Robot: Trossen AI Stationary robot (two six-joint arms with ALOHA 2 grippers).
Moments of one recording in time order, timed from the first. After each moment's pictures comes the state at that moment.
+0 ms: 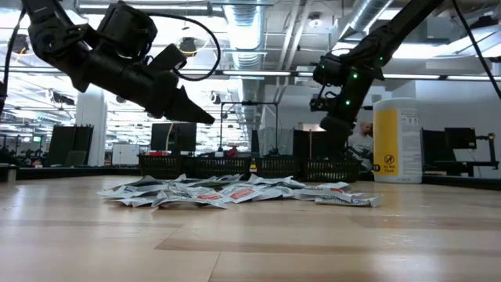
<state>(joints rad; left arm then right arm) 0.07 1.25 0.36 0.71 -0.21 0.14 -0.66 1.62 0.99 -0.36 0.18 -0.32</state>
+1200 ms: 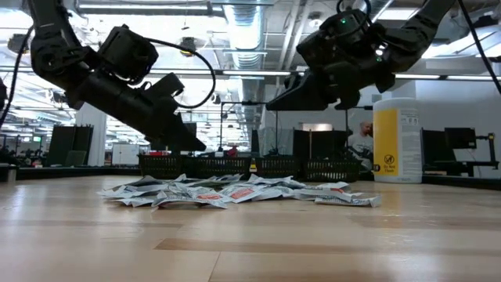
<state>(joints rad) 0.11 1.38 0.30 0.80 -0.22 -0.01 -0.19 1.59 0.68 0.50 -0.34 -0.40</state>
